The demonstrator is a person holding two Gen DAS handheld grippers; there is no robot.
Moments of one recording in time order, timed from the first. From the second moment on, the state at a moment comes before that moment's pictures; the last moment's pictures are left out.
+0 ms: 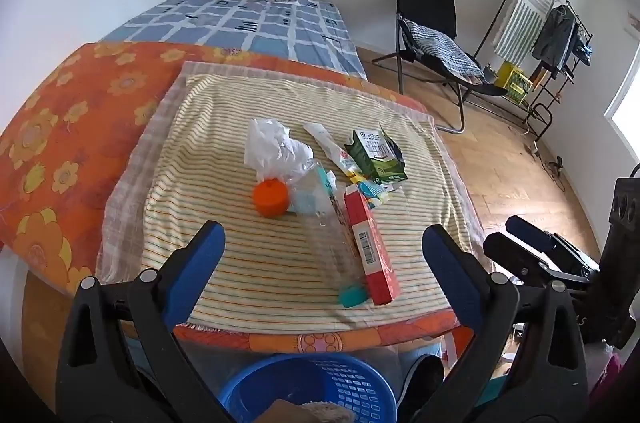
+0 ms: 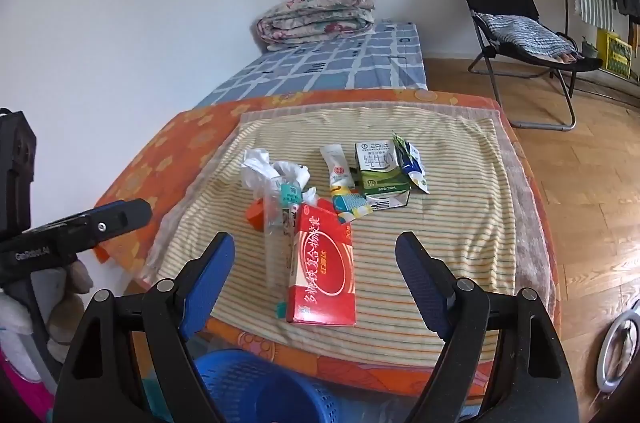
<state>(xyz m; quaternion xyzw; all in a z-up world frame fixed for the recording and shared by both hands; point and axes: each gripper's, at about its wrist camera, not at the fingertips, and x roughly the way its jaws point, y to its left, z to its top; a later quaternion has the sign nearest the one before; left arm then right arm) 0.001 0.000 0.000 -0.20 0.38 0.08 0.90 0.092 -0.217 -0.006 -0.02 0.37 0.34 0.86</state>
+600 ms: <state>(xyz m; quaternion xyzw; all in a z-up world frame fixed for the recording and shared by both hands) -0.001 0.003 0.000 -0.19 0.37 0.09 0.91 0.097 -0.220 -0.008 -0.02 0.37 0.32 0.87</state>
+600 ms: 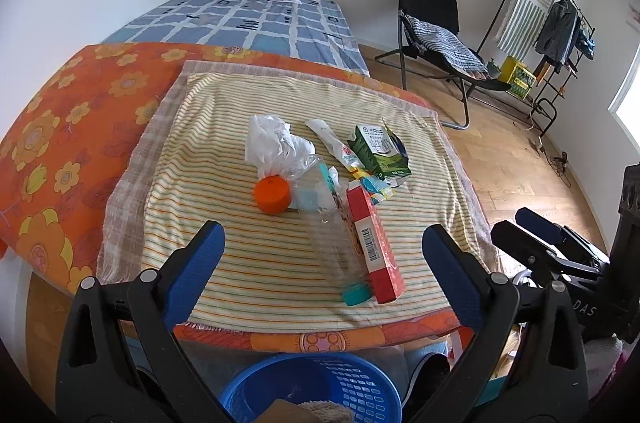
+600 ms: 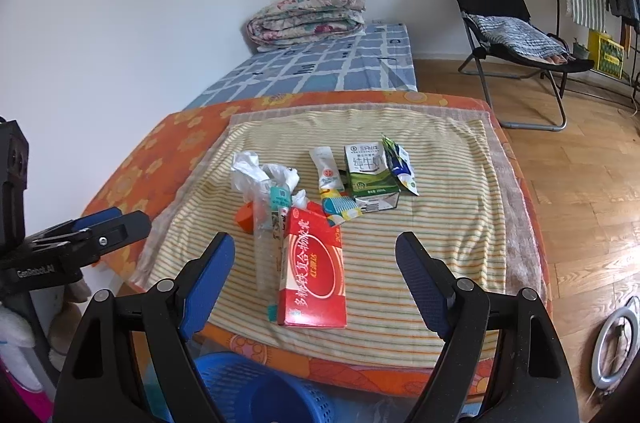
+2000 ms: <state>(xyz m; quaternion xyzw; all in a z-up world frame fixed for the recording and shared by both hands) -0.007 0.012 -0.008 -0.18 0.37 0.10 0.91 0.103 -0.218 -0.016 -0.02 0.39 0.31 0.87</state>
